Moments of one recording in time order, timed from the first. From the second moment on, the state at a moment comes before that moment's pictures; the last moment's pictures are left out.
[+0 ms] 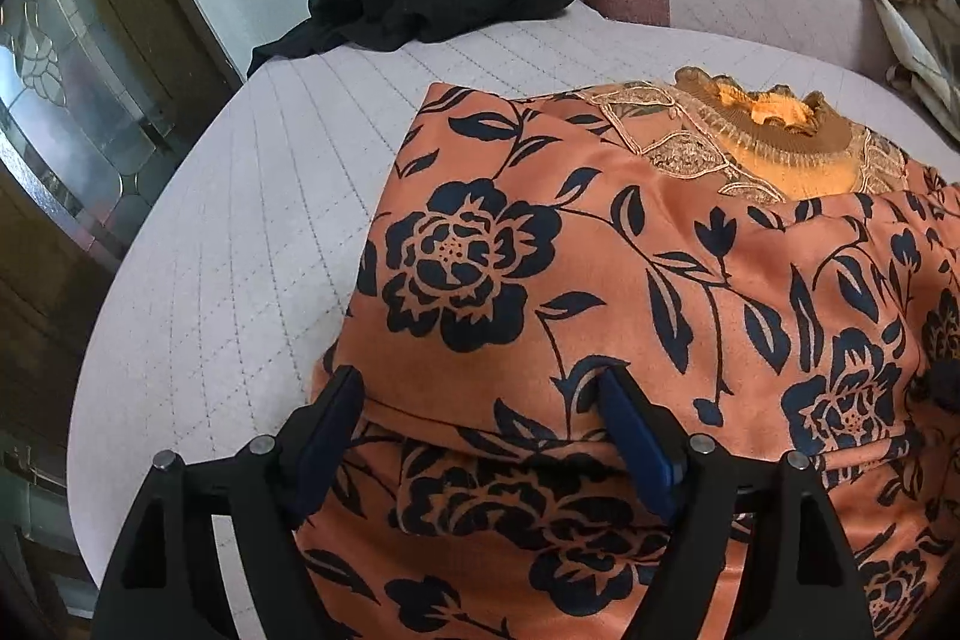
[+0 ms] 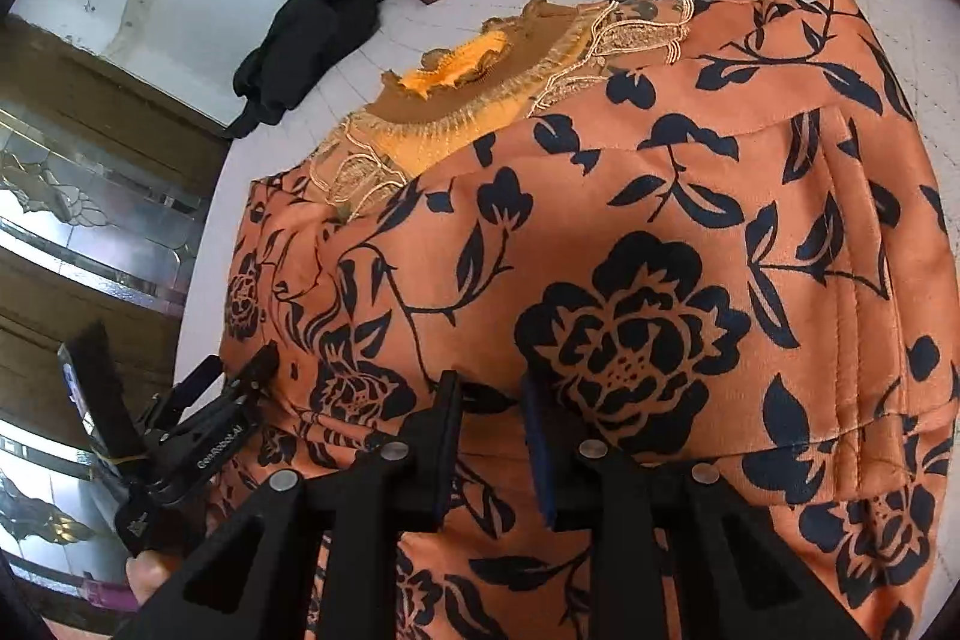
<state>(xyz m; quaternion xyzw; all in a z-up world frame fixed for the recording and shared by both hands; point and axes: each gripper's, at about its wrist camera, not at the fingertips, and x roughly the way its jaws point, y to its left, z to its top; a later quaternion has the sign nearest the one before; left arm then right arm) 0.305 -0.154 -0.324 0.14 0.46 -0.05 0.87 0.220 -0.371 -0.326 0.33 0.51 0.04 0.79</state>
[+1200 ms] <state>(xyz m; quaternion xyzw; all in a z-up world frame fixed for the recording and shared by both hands) 0.065 -0.051 -0.325 0.14 0.50 -0.11 0.85 -0.047 -0.300 -0.314 0.20 0.55 0.01 0.81</state>
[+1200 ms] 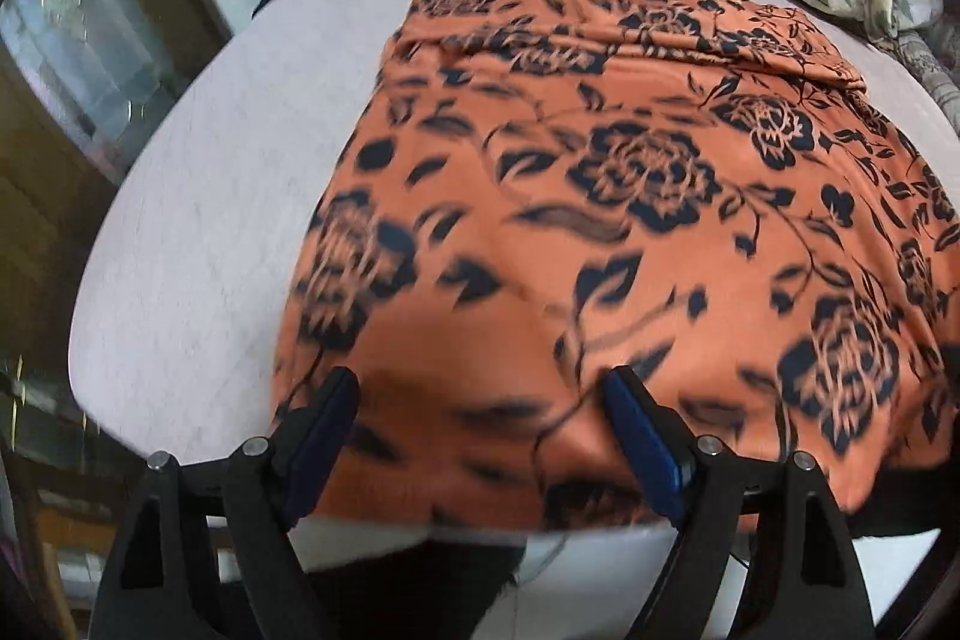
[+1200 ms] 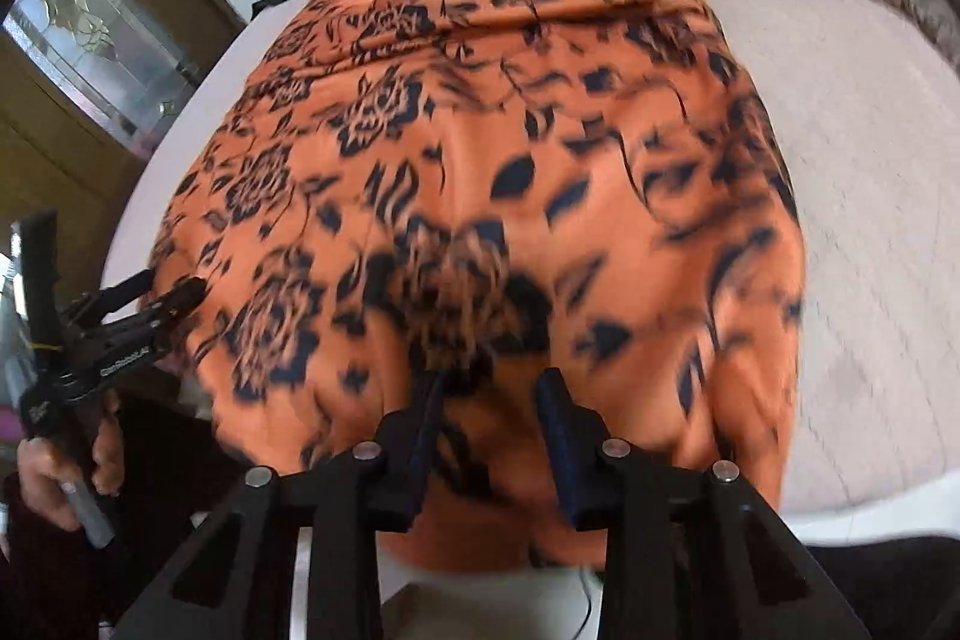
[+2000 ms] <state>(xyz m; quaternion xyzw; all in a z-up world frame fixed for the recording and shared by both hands) 0.090 0.071 -0.332 -0.04 0.63 -0.01 0.78 -0.087 -0.364 -0.321 0.28 0.56 -0.05 0.78</state>
